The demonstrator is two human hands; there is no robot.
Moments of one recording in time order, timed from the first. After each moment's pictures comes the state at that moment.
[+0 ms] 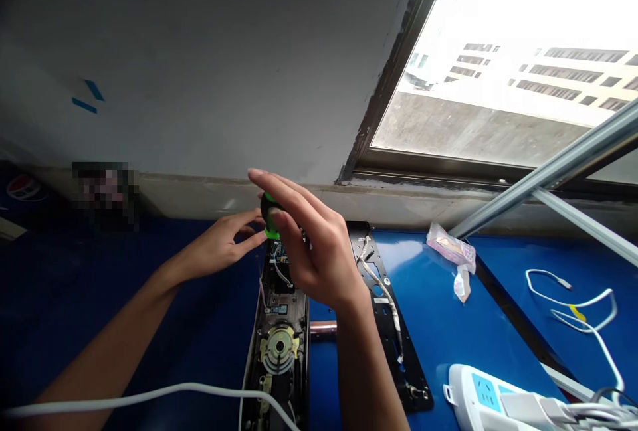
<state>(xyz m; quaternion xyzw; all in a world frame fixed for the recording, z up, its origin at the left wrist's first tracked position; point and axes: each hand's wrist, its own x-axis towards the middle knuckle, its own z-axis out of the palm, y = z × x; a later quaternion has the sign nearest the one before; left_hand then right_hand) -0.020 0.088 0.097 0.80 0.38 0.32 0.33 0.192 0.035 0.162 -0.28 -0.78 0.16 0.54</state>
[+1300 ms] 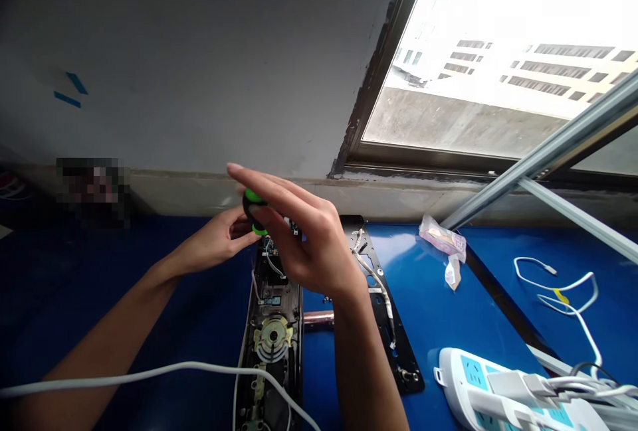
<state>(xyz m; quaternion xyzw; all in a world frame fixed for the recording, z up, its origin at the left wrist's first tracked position) -0.010 0.086 0.088 0.74 0.37 0.35 0.44 0.197 0.032 0.170 -0.22 -0.80 0.15 0.54</state>
